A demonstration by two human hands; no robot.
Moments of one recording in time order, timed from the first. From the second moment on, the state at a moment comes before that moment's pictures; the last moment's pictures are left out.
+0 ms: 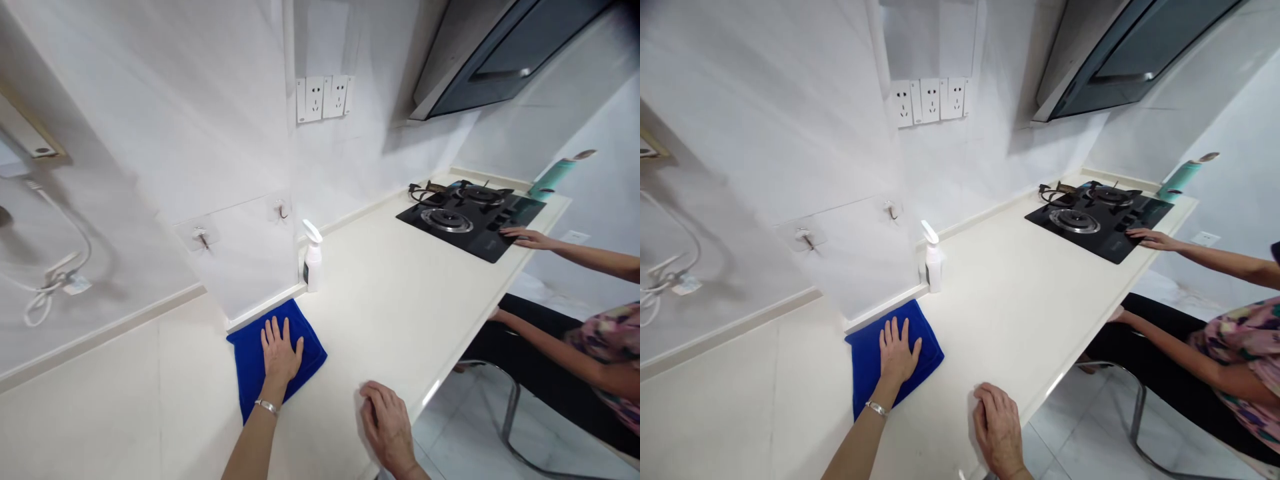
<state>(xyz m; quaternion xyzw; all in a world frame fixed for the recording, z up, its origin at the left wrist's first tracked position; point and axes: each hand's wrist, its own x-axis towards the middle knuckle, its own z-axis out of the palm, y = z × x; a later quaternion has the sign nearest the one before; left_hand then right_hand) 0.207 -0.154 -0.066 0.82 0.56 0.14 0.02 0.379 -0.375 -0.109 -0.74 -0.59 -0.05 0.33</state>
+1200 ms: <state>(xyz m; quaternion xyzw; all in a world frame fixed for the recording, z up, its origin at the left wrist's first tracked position) 0.221 -0.127 -0.068 0.84 0.50 0.17 0.10 0.386 -0.373 -0.113 -0.73 -0.60 -0.07 0.32</state>
